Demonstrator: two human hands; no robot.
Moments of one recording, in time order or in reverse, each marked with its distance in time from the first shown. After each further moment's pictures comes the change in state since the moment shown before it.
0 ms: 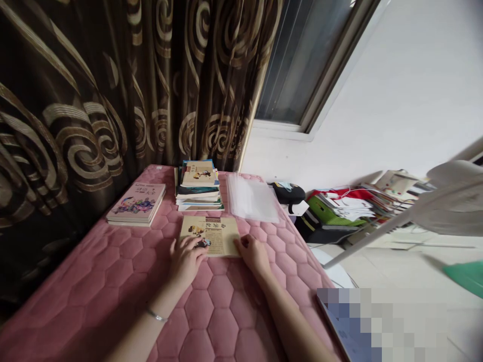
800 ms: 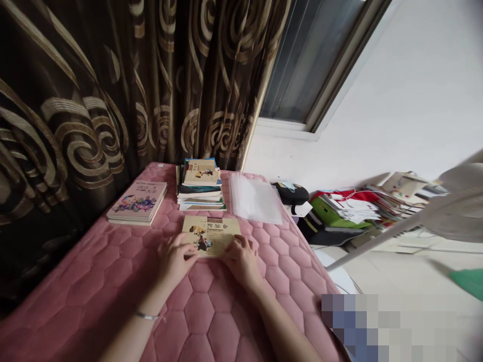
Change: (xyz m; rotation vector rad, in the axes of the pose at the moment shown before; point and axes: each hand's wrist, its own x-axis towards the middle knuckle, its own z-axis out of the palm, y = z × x) left_hand 0.002 -0.020 -0.013 0.025 0.038 -0.149; right_hand -0.032 -0.032 0.007 -0.016 -0.018 -0.204
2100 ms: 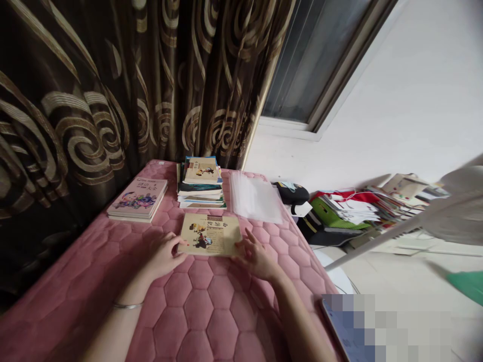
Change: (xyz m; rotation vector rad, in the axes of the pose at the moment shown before) left_hand 0.007 -0.026 -0.034 -0.076 -0.267 0.098; right_hand 0.012 0.043 -0.032 0.041 -0.265 -0.160
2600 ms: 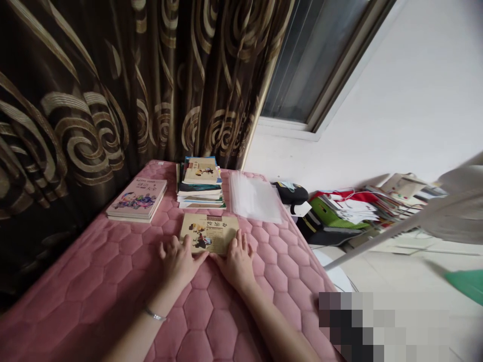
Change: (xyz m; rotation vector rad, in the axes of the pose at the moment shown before) left_hand 0.001 0.058 0.045 0.449 0.206 -0.348; right_hand 0.006 -0.057 0.054 -0.245 0.219 0.258
